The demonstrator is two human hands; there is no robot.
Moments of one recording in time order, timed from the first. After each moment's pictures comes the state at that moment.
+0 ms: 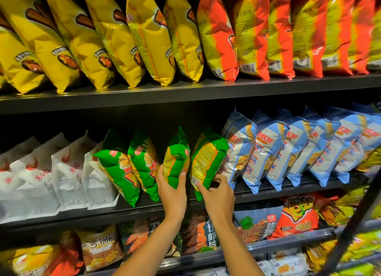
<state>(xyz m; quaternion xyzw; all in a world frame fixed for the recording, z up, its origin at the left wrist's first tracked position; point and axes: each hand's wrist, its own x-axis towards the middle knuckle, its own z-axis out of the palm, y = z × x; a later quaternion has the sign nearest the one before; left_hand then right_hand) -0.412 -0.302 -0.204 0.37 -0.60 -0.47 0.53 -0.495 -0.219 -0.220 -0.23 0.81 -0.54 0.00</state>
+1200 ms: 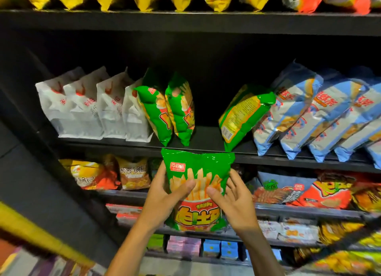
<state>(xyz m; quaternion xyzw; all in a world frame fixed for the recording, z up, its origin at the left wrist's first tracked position) -0.240 -0.231 -0.217 0.27 -0.64 -0.60 0.39 -0.402 -0.129 -0.236 -0.41 0.54 -0.66 0.33</state>
